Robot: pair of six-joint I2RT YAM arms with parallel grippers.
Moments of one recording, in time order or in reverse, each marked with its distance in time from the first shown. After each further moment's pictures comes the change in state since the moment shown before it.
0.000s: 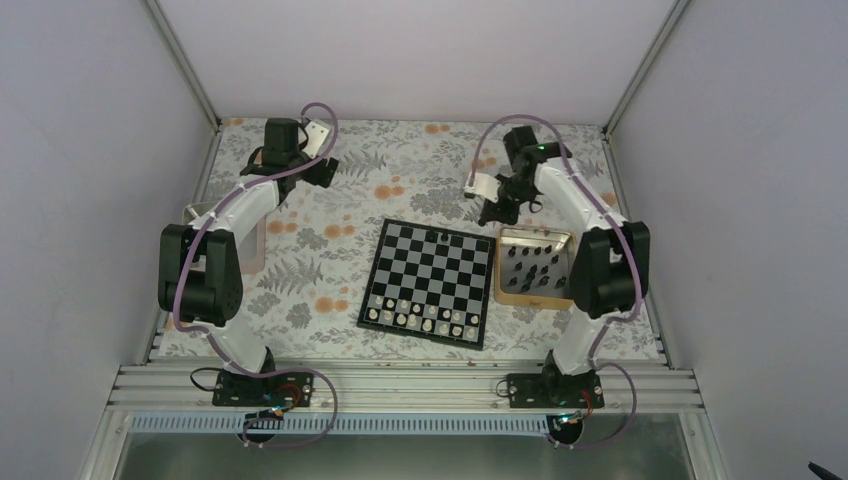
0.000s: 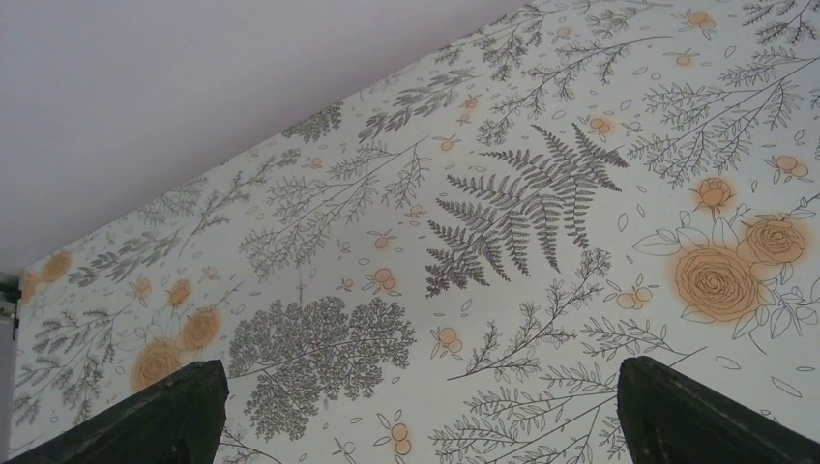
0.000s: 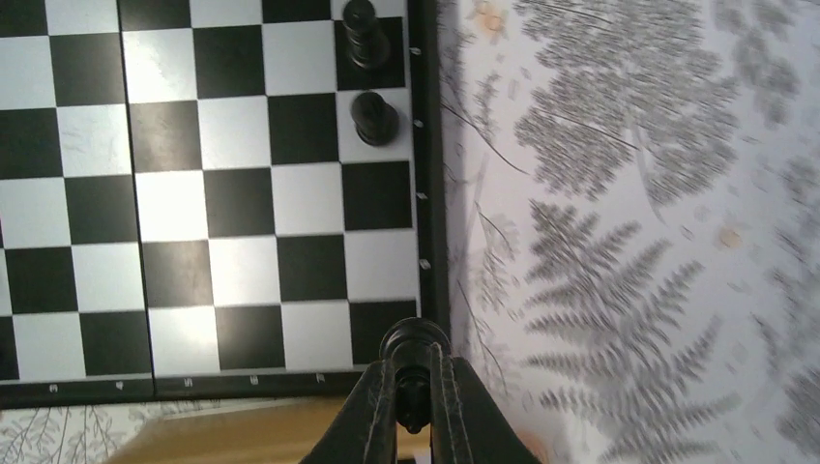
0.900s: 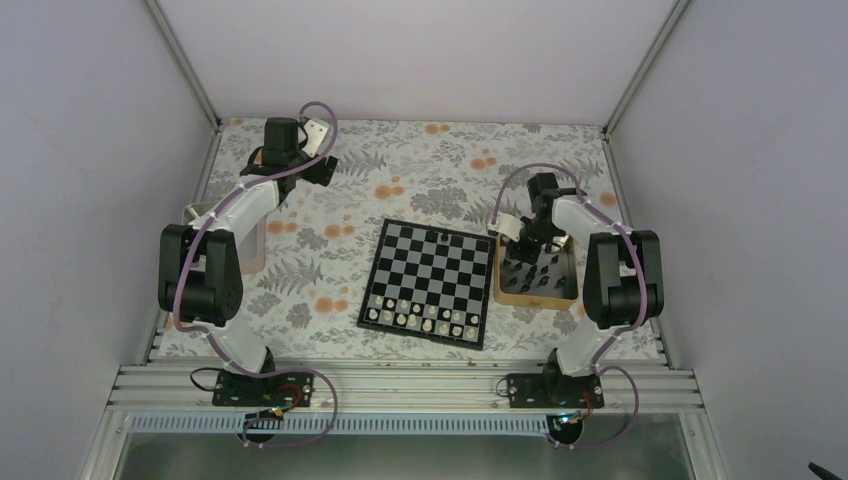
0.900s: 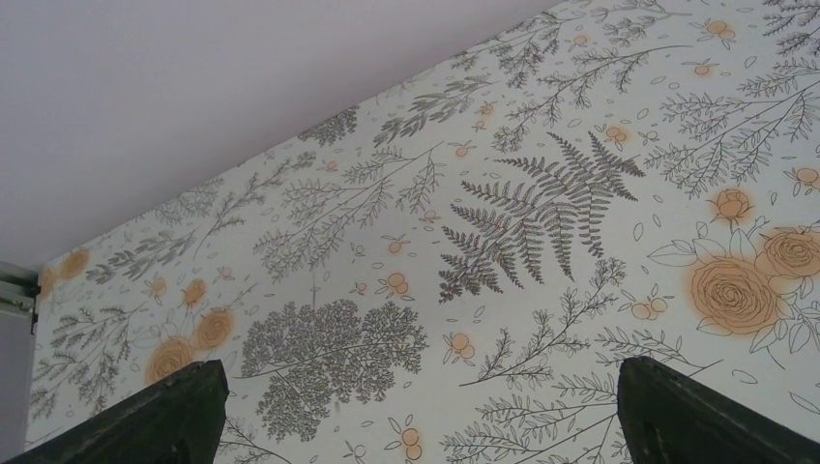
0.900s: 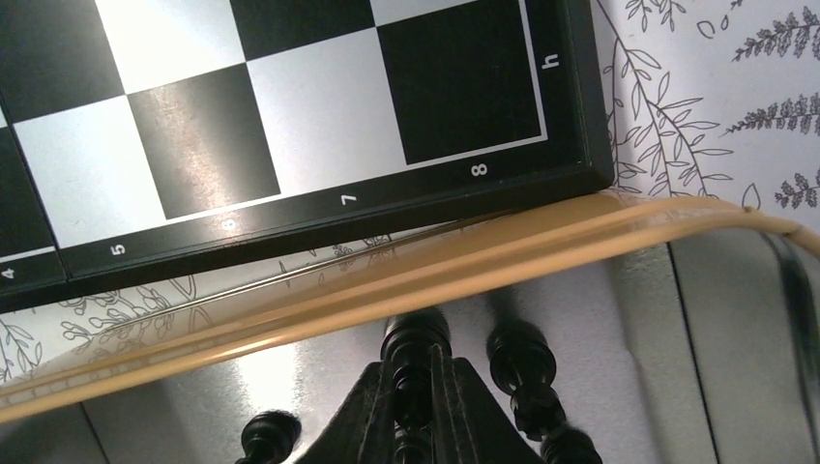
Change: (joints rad) left arm 0.000 0.000 0.000 0.014 -0.023 -0.011; right arm -0.128 -0.069 -0.444 0.243 0.066 0.010
